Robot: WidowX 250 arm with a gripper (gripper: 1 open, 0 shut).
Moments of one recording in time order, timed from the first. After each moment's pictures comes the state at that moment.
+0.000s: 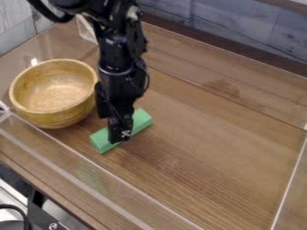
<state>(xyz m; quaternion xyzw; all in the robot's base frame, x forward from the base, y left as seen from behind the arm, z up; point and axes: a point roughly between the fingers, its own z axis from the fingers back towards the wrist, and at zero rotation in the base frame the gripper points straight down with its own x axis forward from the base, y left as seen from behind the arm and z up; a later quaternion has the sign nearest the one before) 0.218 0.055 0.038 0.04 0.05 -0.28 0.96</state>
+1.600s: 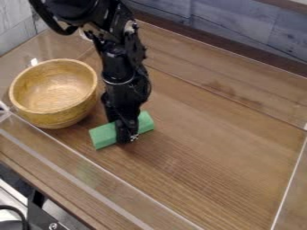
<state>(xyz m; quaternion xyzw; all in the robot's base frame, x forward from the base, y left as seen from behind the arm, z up) 0.230 0.055 0.019 0.02 0.00 -0.28 0.96</state>
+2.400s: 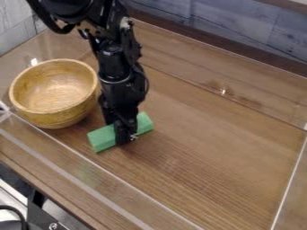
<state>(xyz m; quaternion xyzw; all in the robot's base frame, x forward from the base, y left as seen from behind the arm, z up) 0.225 0.055 0.020 0.00 0.01 -0.24 0.97</state>
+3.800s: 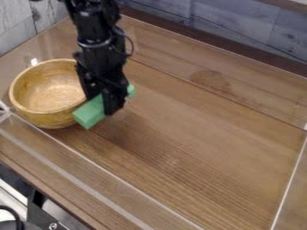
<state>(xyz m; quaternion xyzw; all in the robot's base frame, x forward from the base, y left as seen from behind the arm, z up) 0.230 0.084 0.065 0.00 -0.01 -0.07 1.00</state>
